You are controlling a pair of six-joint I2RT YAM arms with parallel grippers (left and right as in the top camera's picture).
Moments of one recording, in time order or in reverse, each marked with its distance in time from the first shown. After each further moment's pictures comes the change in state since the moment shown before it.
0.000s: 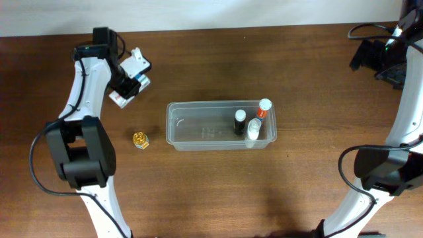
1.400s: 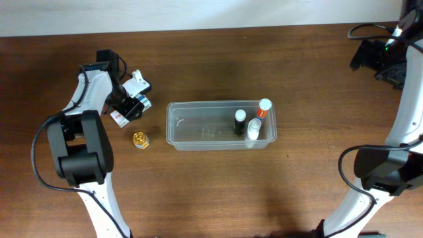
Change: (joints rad) left arm 0.048 0.050 -0.203 0.071 0.010 0.000; right arm 0.000 0.000 0.000 0.000 0.000 0.000
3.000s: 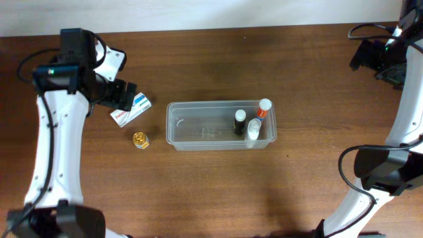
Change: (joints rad) left arm -0.047 -0.555 -0.016 -0.224 -0.081 -0.447; right arm 0.000 0.000 0.000 0.000 0.000 0.003
